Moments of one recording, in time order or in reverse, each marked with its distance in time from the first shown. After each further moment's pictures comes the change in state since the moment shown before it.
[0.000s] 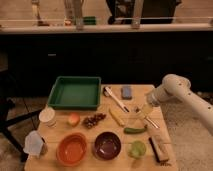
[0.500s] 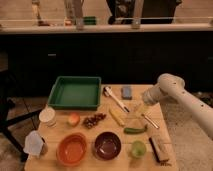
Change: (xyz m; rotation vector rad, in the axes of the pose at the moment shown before) arm -0.017 -0.004 0.018 -0.014 -0.015 0.014
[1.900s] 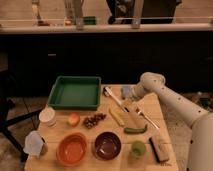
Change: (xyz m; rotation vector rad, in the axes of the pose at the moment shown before) arm -0.059 -0.022 0.064 0.030 0.002 0.104
